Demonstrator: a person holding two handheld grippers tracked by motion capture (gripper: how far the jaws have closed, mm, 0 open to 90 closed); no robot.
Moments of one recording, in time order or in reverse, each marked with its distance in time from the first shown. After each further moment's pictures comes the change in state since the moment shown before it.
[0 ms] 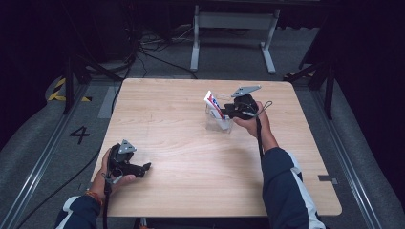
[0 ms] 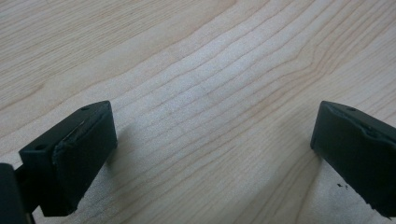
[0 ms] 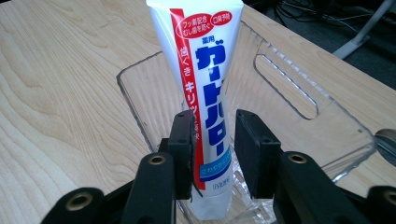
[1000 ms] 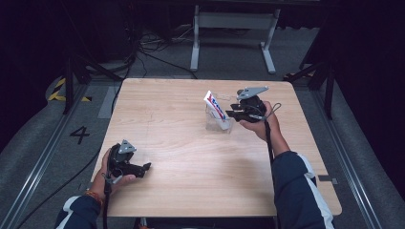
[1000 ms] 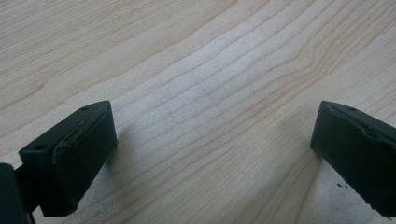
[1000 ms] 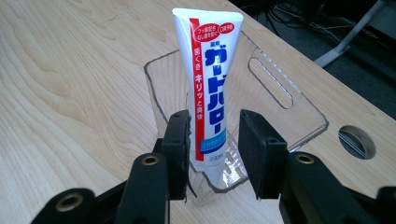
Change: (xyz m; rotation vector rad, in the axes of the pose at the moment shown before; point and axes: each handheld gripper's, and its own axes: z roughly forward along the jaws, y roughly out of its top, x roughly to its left) left arm 0.000 0.000 0.000 0.000 0.000 -0.001; right arm 0.015 0.004 -0.039 0.021 -0.045 -0.071
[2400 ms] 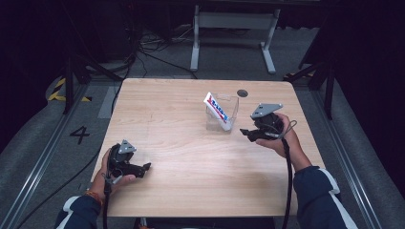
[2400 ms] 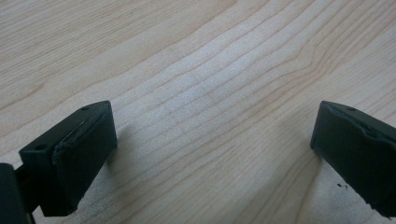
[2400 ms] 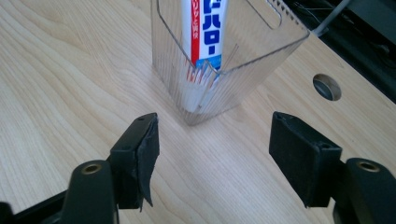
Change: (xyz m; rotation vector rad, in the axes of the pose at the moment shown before) left arm 0.000 0.000 0.000 0.000 0.001 0.001; right arm 0.014 -0.046 -0.043 0.093 -0.085 -0.073
